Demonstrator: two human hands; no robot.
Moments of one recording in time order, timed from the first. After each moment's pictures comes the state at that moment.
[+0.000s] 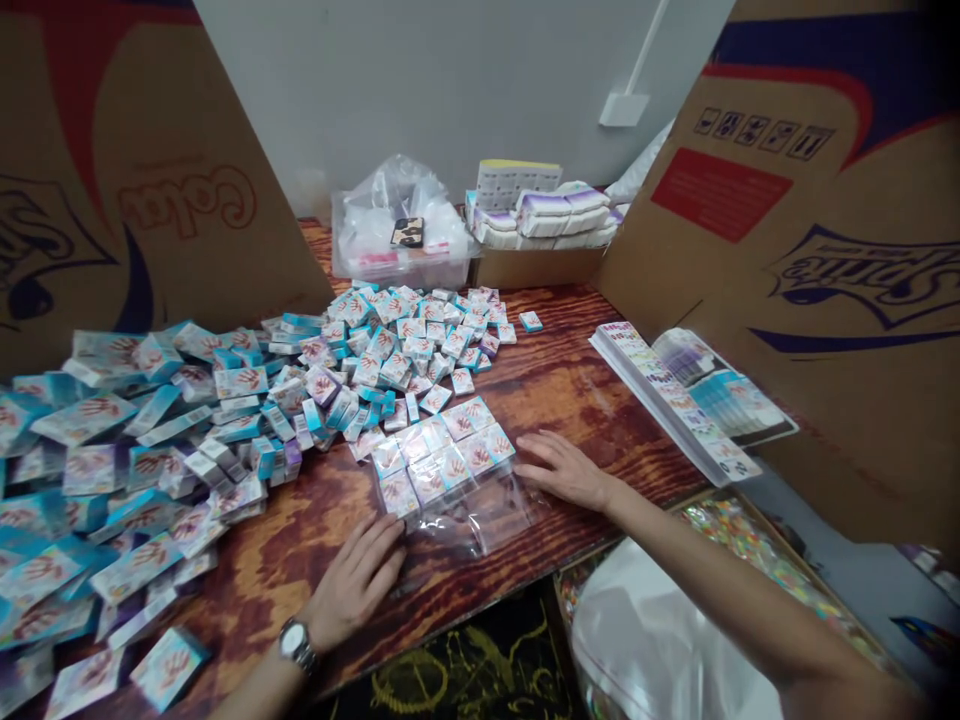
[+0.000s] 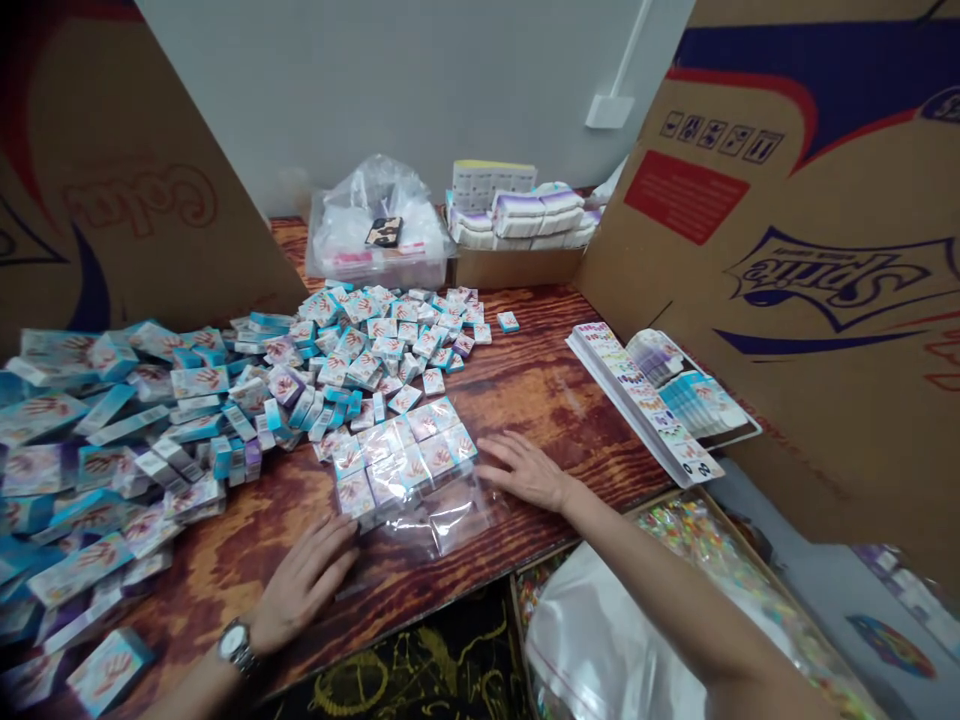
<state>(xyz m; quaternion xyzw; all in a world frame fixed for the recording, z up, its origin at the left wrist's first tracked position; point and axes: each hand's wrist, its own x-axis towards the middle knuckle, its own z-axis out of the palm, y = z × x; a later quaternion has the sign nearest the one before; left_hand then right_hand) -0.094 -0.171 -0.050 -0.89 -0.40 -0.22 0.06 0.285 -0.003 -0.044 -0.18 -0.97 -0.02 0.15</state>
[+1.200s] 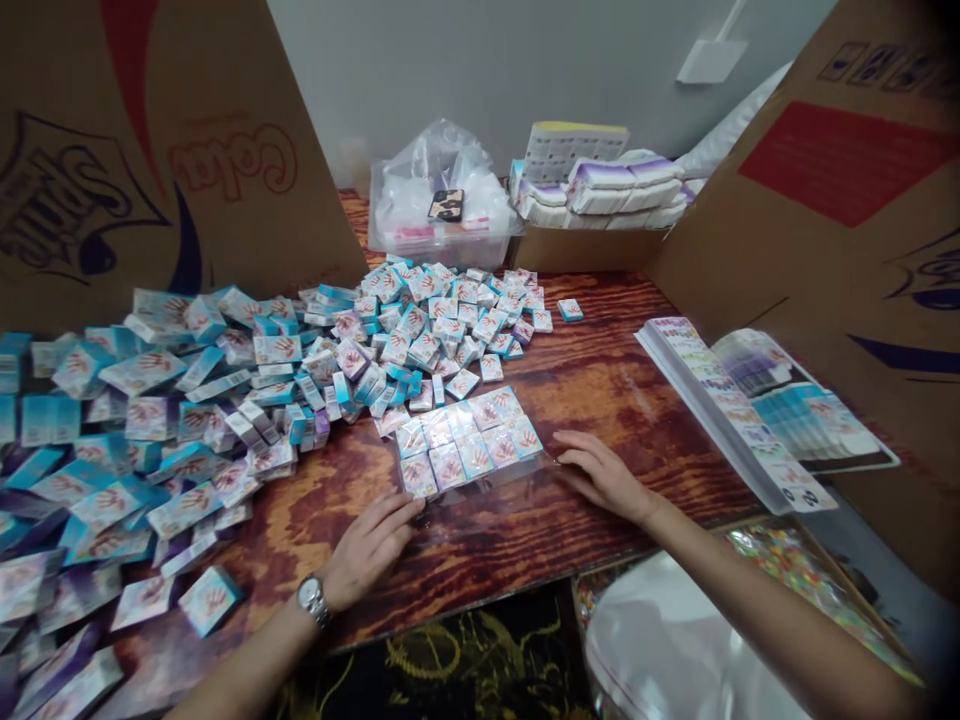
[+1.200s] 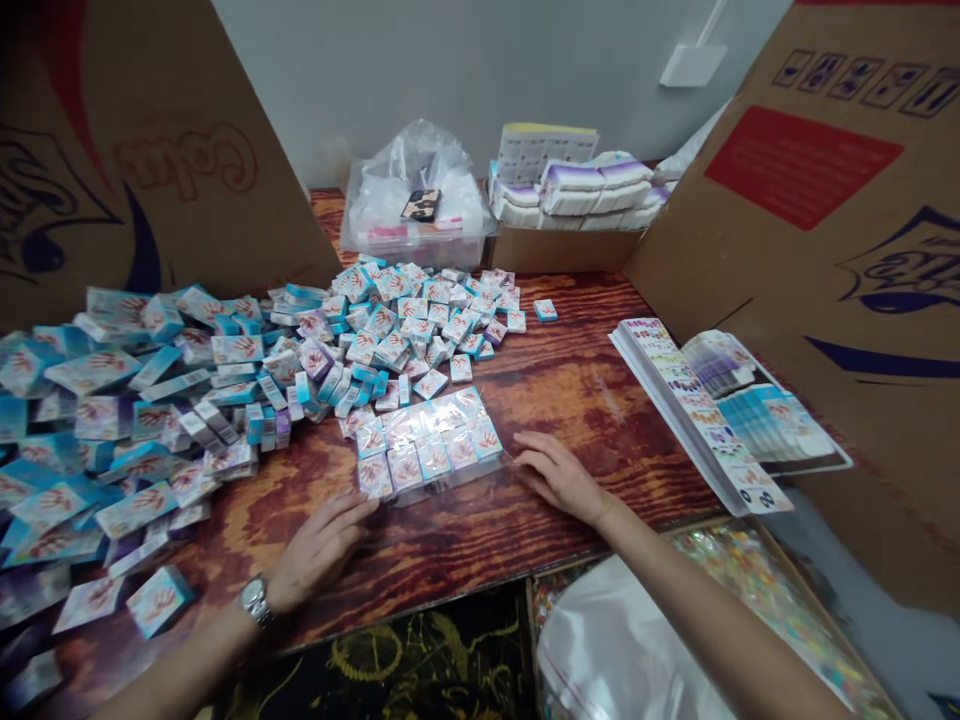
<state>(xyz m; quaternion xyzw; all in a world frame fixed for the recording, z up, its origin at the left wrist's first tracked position) -0.099 -0.172 -0.053 -0.88 -0.41 -0.22 -0.03 0.280 -0.006 -0.044 -0.23 -0.92 0.13 0.27</state>
